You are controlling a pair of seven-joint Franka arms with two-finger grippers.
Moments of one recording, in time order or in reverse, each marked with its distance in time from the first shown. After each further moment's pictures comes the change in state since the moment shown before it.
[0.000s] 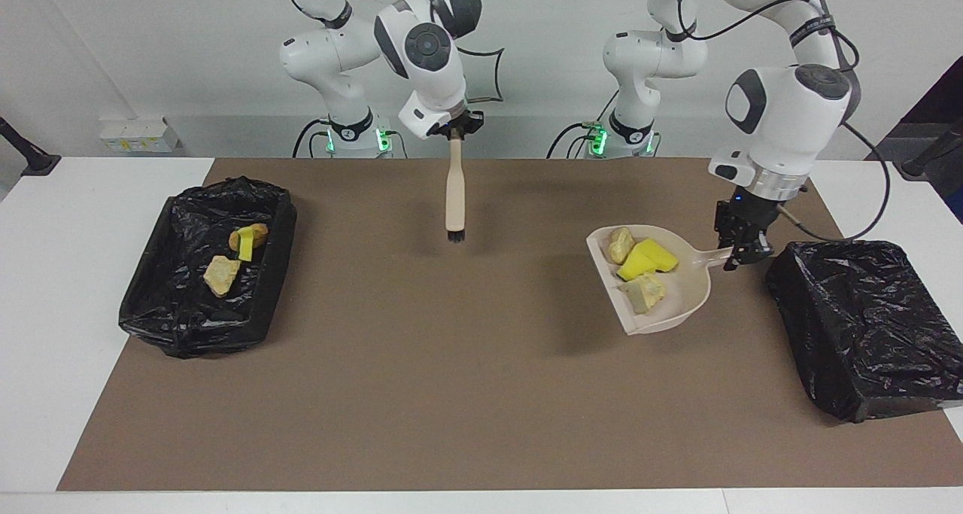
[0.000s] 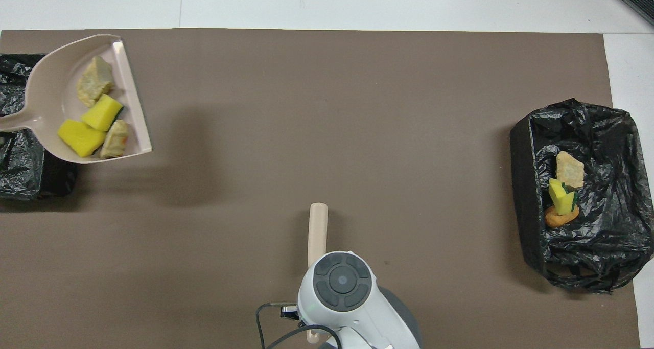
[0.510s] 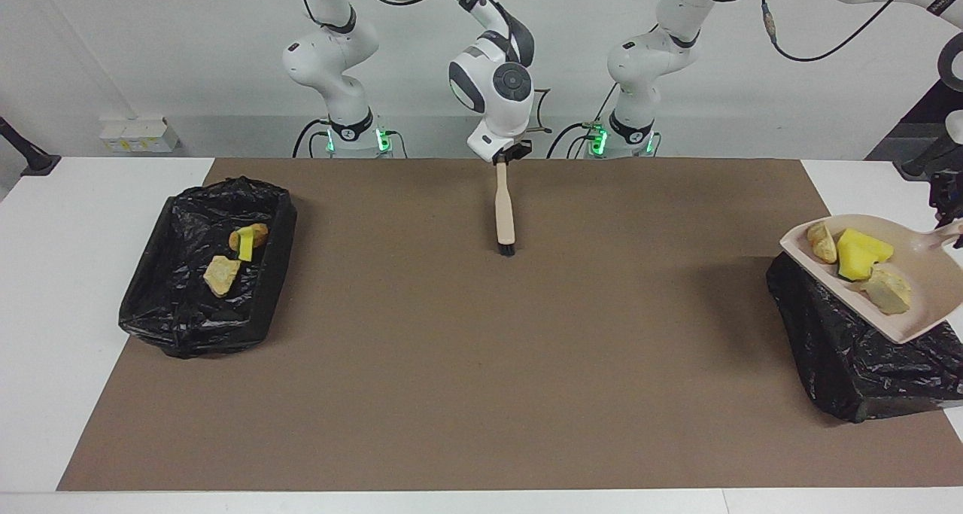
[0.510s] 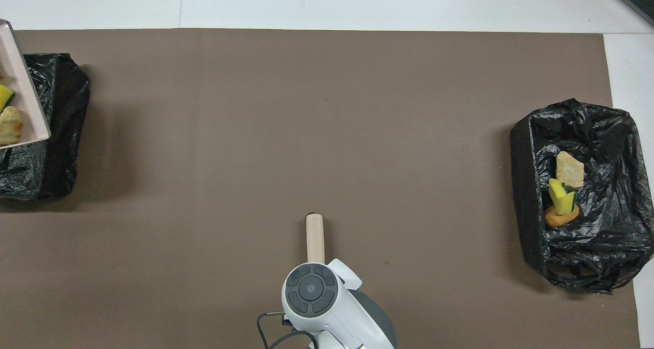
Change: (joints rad) left arm 0.211 0.205 0.004 0.340 0.049 -0.056 0.173; right arm 0.042 0.055 -0.006 -0.011 -0.089 -0.014 0.002
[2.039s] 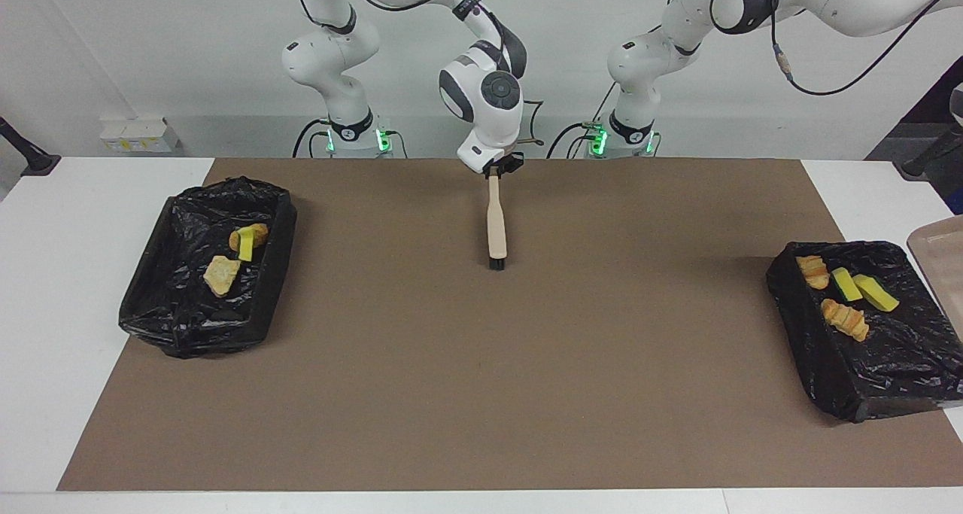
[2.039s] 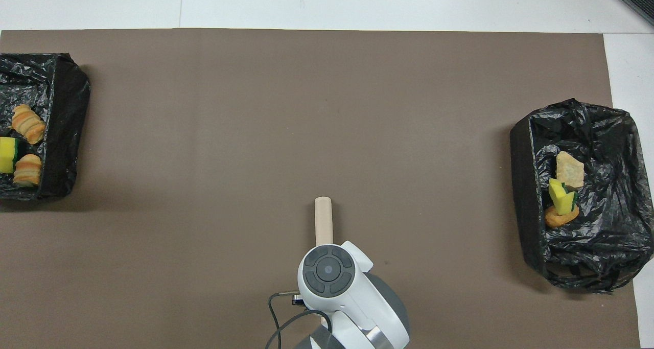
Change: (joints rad) left arm -0.030 0.129 -0.026 0.150 0.841 0.197 0.118; right arm -0.055 0.009 -0.006 -0.005 -0.032 0.044 -0.039
